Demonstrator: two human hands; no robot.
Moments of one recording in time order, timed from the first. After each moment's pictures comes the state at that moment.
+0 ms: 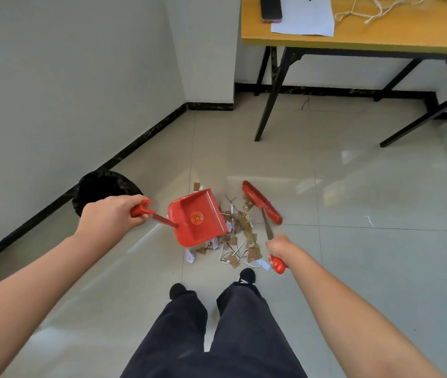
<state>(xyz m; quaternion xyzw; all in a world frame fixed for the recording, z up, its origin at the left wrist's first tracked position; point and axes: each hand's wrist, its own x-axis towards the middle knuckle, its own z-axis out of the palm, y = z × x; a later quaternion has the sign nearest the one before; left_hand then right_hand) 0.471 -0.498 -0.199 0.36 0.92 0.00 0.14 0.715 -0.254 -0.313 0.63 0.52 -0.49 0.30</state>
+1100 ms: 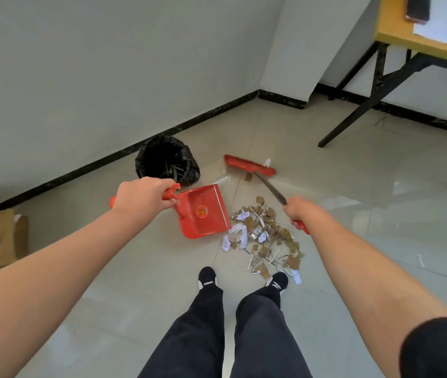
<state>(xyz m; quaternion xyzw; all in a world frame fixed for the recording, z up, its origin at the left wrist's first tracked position) 0.395 -0.671 -0.256 0.28 0.95 -0.02 0.16 0.528 -0.357 -0.330 0.43 0.75 -0.30 0.40</state>
